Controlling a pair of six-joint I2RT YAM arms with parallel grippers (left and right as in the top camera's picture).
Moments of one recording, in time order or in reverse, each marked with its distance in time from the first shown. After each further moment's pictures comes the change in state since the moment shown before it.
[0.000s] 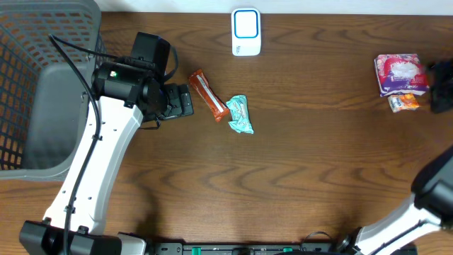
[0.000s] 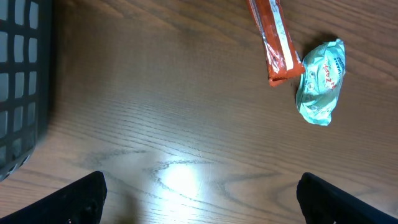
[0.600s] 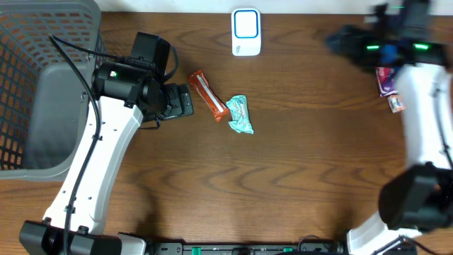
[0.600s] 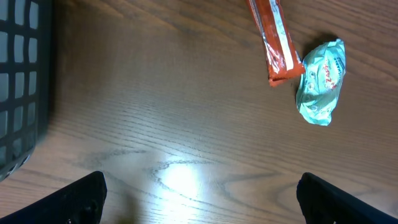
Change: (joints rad) left arm 0.000 0.000 0.000 0.000 0.000 0.000; right arm 0.562 -0.129 0.008 -0.072 -0.195 -0.519
